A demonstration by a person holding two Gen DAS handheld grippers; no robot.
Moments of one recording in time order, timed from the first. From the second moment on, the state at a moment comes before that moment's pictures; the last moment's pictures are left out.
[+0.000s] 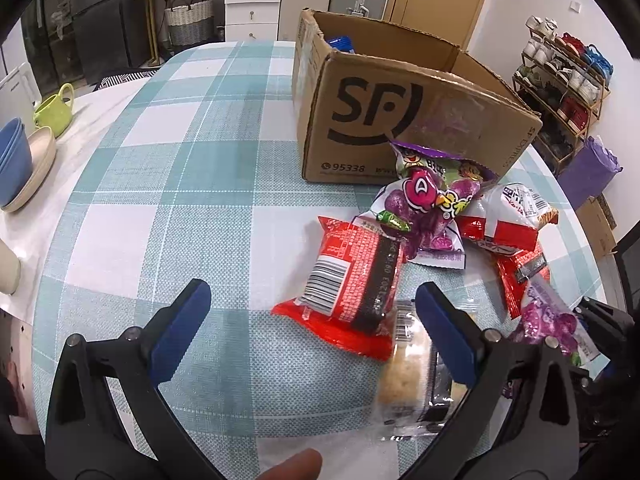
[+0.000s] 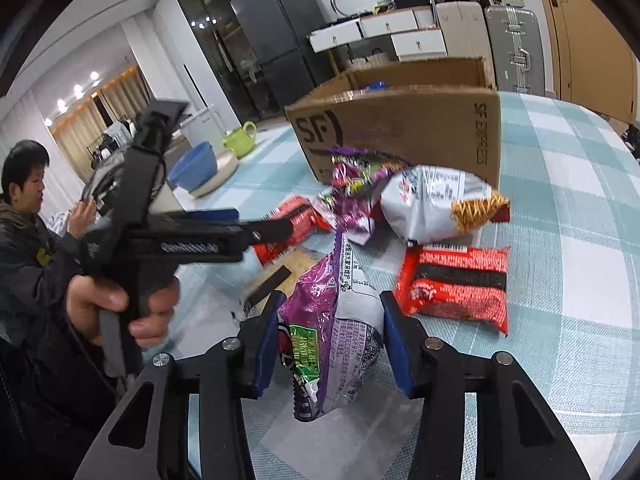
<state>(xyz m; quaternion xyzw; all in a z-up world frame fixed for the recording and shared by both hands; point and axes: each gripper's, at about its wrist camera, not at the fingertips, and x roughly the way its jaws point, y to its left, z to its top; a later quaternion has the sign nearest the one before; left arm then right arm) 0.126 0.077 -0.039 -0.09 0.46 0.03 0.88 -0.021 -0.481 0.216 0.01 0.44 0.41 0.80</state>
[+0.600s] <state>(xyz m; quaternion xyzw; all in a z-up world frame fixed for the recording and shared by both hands) 0.144 0.065 -0.049 -0.07 0.46 -0.03 0.88 -0.006 -0.520 0.246 0.04 0.39 0.35 0.85</state>
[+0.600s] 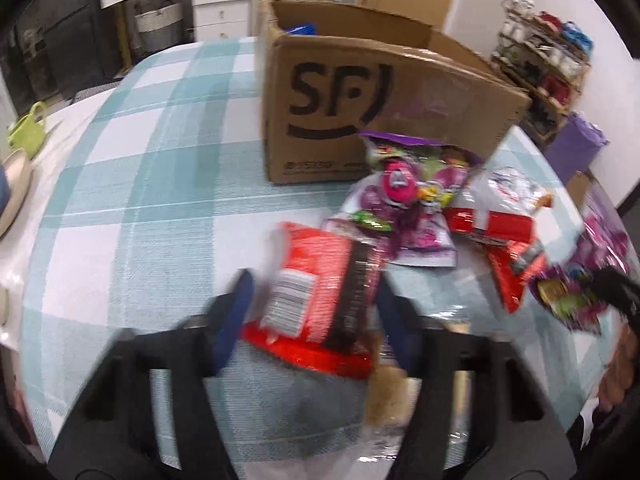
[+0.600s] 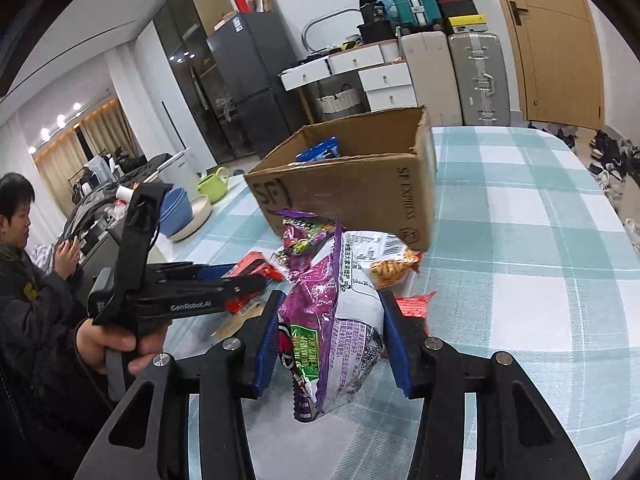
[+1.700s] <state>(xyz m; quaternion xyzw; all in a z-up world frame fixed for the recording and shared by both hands) 0.104 0.061 0.055 -0.09 0.35 -0.03 0.93 0.021 -0.529 0.300 0.05 0.33 0.35 0.87</state>
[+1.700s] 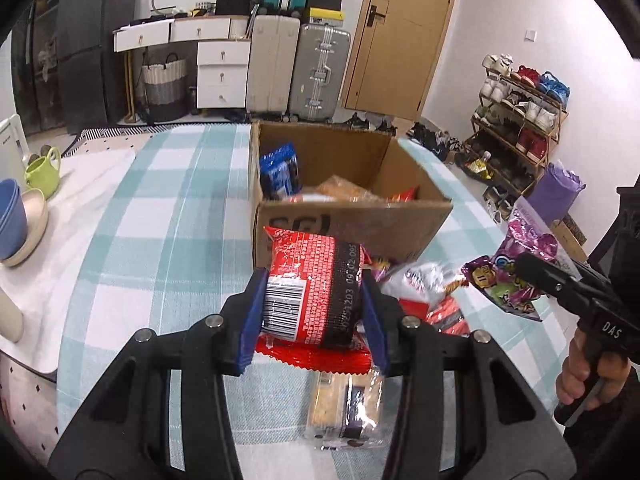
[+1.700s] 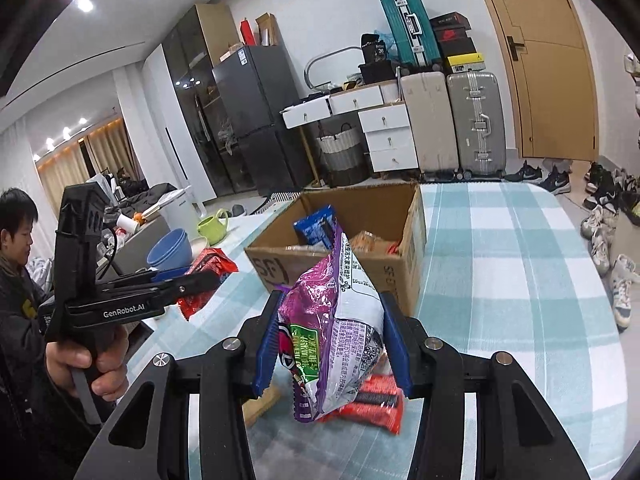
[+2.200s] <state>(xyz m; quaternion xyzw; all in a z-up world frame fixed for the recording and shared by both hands) 0.130 0.054 0.094 -0.08 0.32 -0.03 0.94 0.054 -0.518 0.321 0.04 0.31 0.35 0.88</state>
